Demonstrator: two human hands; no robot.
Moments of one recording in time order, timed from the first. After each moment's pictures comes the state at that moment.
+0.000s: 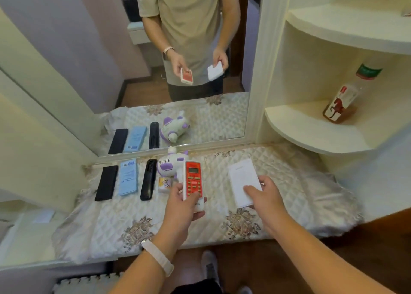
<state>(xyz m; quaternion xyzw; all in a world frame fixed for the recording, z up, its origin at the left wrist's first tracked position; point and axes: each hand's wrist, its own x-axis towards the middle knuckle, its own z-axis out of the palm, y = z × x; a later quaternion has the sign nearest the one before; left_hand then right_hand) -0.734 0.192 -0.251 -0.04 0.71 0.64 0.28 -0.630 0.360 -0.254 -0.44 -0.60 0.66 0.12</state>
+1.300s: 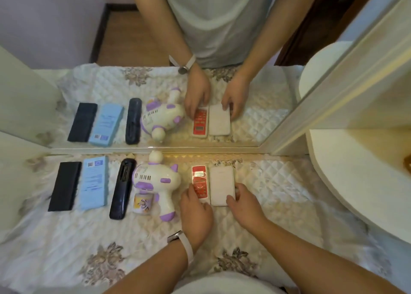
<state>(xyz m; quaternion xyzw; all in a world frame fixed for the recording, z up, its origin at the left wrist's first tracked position) -0.832 0.313 -0.397 0.00 0.90 0.34 0.26 -0.782 0.446 -0.397 -0.39 -0.79 0.45 -0.15</state>
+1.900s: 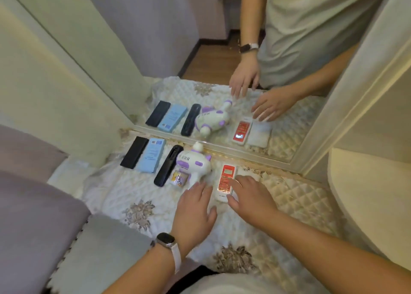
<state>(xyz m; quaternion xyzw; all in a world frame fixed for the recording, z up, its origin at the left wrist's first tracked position) -0.773 0.260 -0.315 0.19 0.97 0.13 0.05 -0.784 0.453 -0.336 0.09 -0.98 0.17 -0.08</state>
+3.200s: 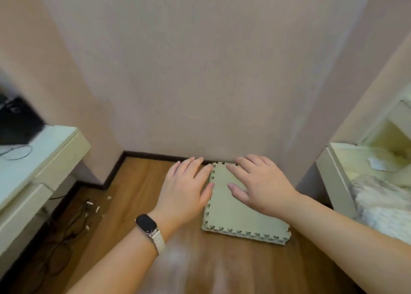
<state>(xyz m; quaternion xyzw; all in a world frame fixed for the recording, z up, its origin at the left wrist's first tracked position) -0.233 -0.227 -0.191 -0.37 0.91 -0.02 -0.20 -0.441 -0.152 -0.167 0.76 -0.64 0.10 0.11</state>
